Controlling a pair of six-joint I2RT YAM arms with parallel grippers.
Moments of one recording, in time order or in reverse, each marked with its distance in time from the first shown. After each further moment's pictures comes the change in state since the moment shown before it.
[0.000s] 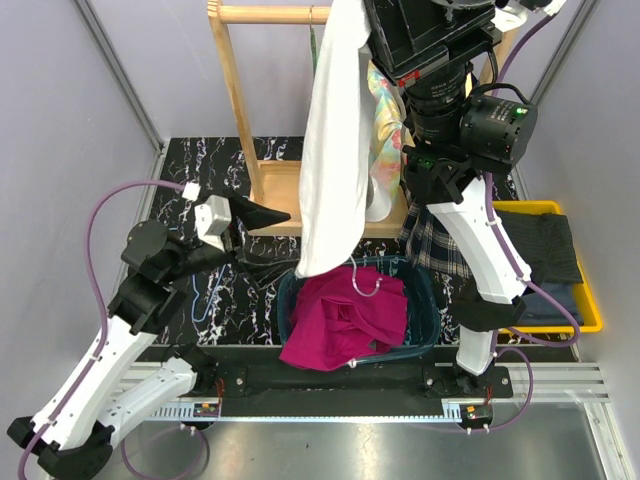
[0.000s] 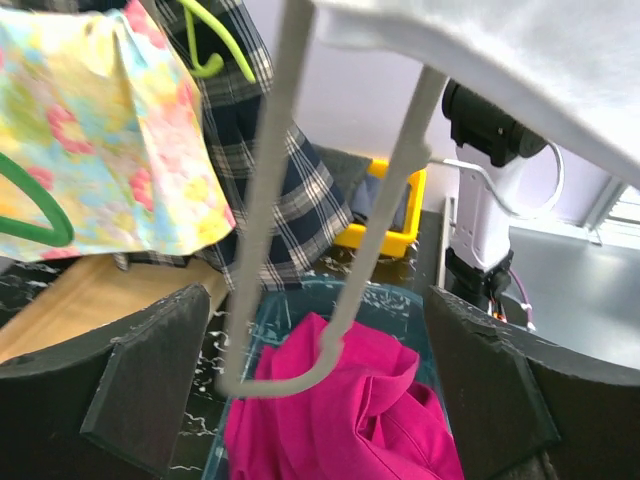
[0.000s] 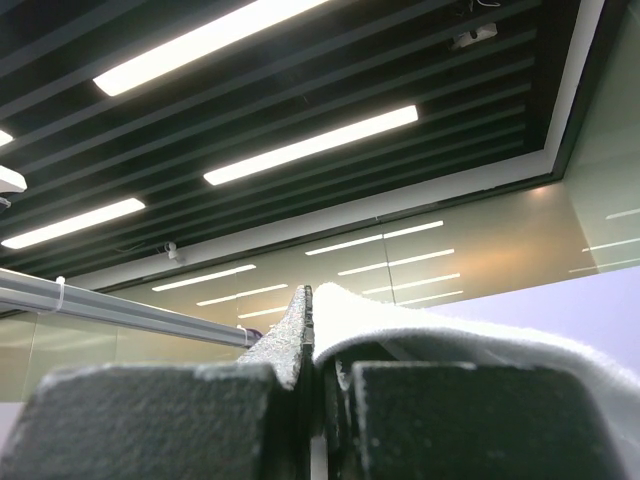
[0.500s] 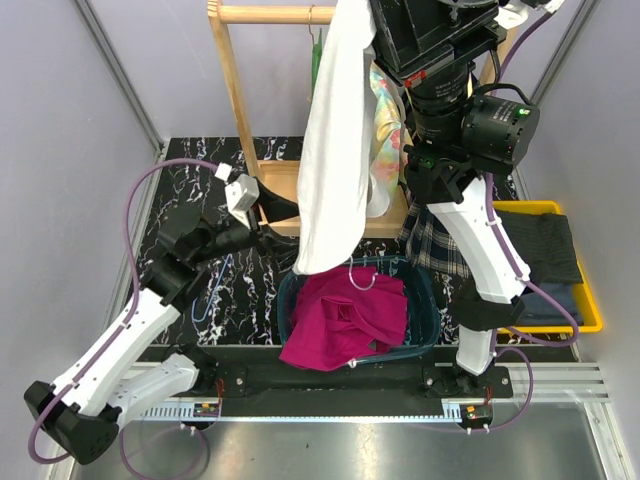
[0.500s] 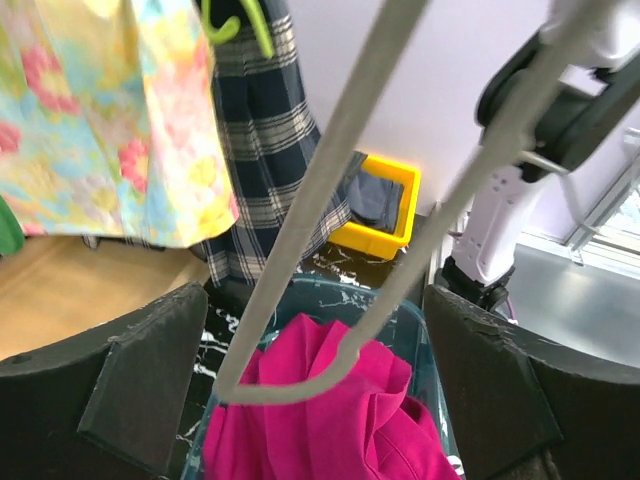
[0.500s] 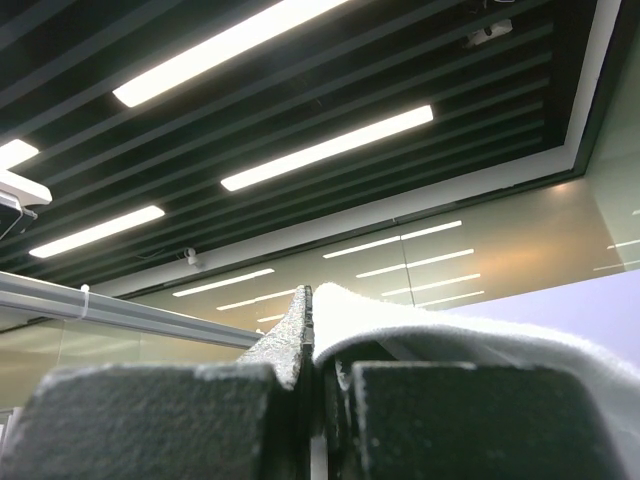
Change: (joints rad) left arm 0.007 0.129 -0.044 0.153 -0.006 -0.109; right arm 0.000 0.007 0.018 0.003 0.000 0.048
